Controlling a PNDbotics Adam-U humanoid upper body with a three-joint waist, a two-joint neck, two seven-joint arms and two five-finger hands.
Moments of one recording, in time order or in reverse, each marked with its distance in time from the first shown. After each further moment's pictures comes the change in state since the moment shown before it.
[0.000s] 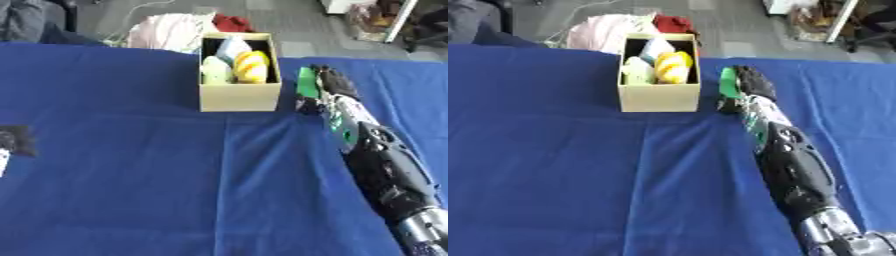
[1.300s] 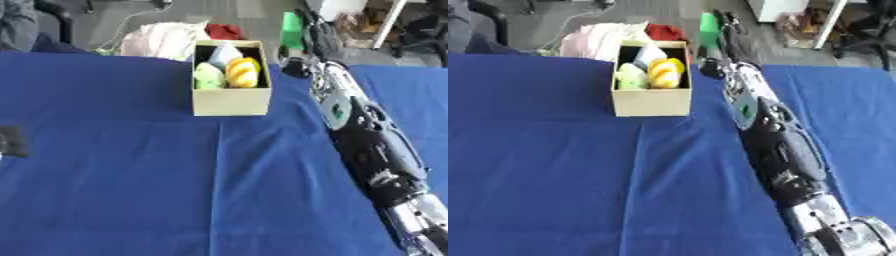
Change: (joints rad) left arm 0.002 -0.001 -0.001 0.001 0.010 -0.002 -0.004; right arm -0.064 0.057 0.087 -0.184 -0.157 -0.147 -0.080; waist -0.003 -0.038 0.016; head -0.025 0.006
